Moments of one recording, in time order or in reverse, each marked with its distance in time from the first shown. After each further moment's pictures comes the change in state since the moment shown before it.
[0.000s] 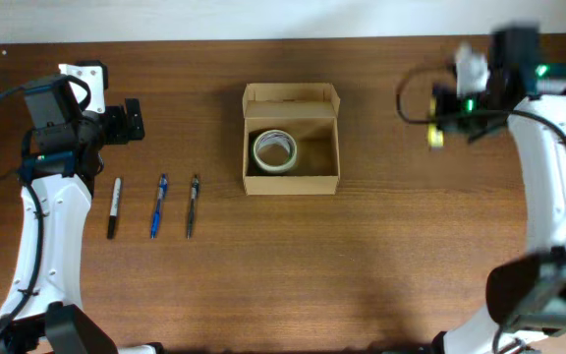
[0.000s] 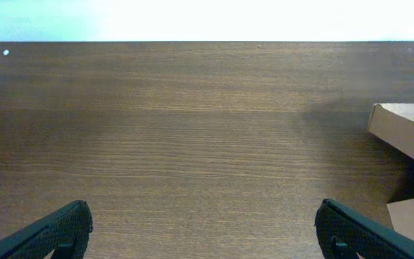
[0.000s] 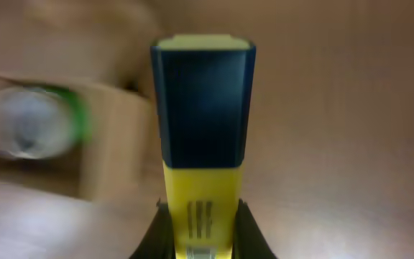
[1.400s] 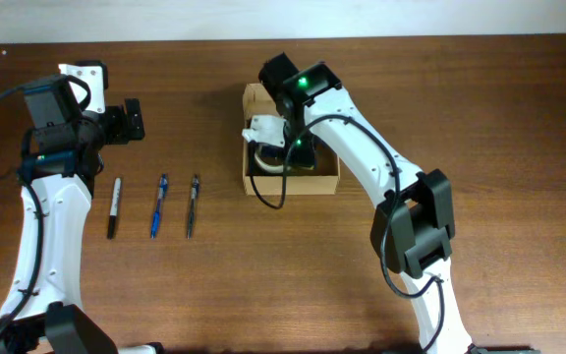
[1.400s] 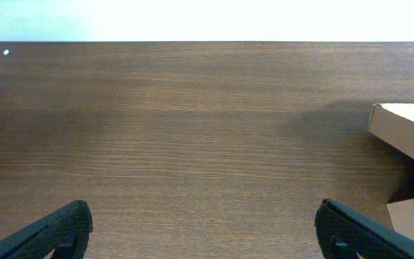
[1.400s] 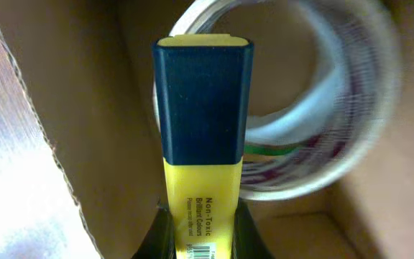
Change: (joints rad) left arm 0.000 0.000 0.000 0.000 0.000 0.000; right arm 0.597 0.526 0.232 -0.090 0.202 -0.724
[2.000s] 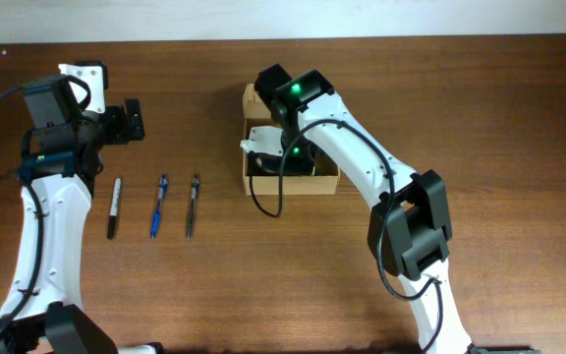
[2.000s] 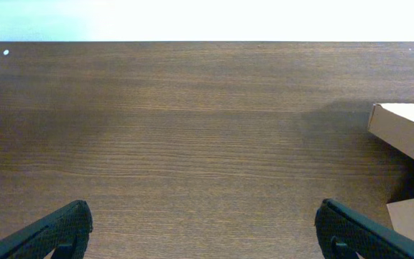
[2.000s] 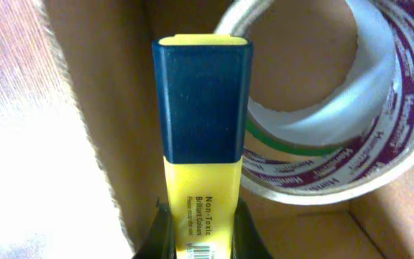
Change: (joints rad) left arm 0.000 0.000 0.000 0.000 0.000 0.000; right arm 0.027 0.000 -0.013 -0.035 0.019 0.000
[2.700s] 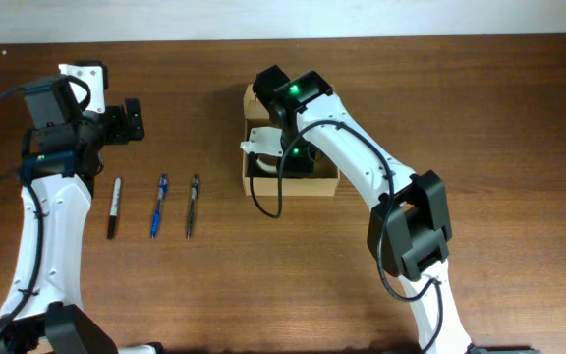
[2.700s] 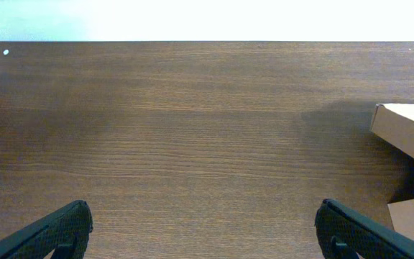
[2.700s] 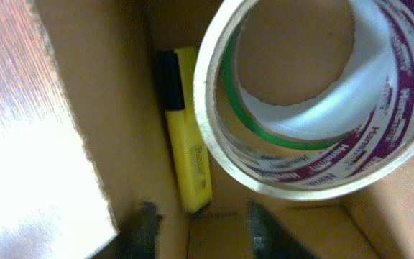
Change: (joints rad) left arm 0.000 0.000 0.000 0.000 0.000 0.000; right arm 0.005 -0.006 0.000 -0.005 0.027 0.005
